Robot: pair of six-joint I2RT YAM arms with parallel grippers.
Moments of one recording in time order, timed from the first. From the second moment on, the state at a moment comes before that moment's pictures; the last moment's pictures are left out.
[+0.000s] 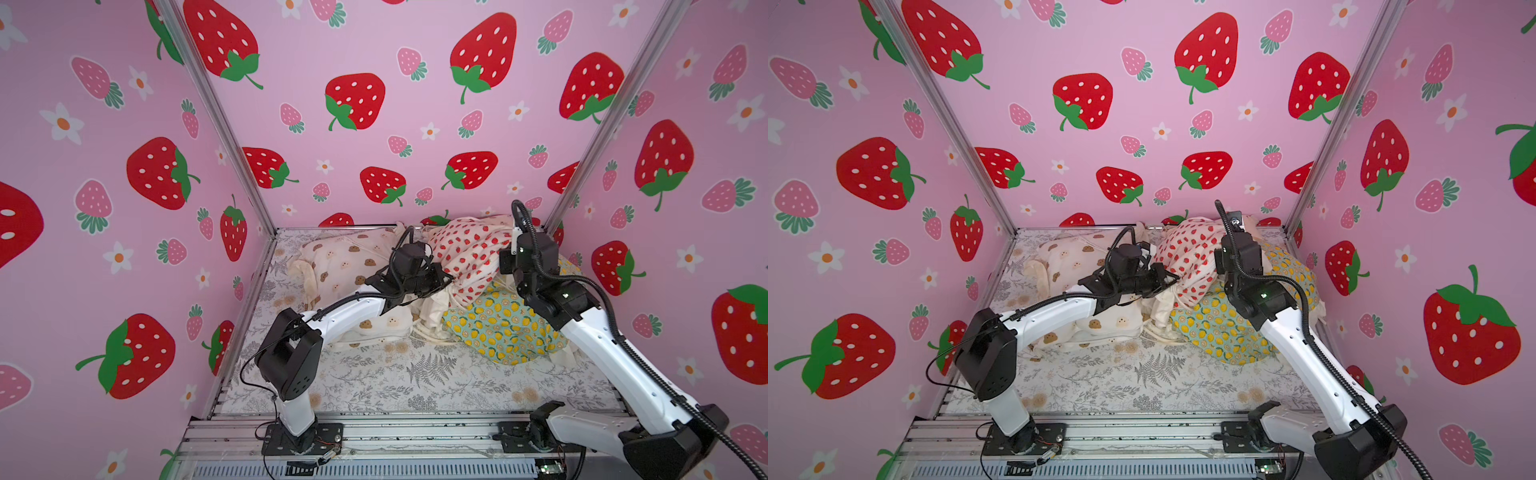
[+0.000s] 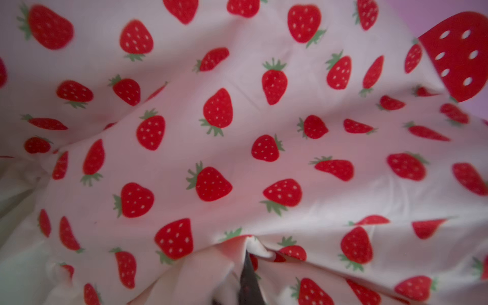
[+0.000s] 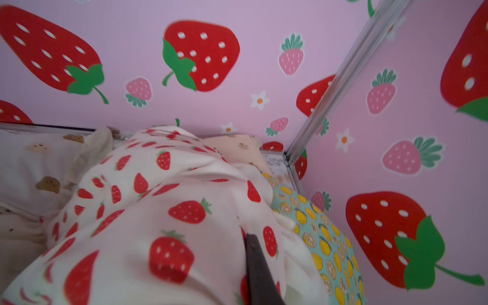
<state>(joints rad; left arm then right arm) -0.72 1.78 1.33 -0.03 0.37 -1.02 0.53 1.19 1.19 -0.46 0.62 0.01</state>
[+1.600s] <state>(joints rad) -0.06 0.89 0.91 -0.83 0.20 -0.73 0.95 1.47 1.37 -0.85 0.15 0.44</state>
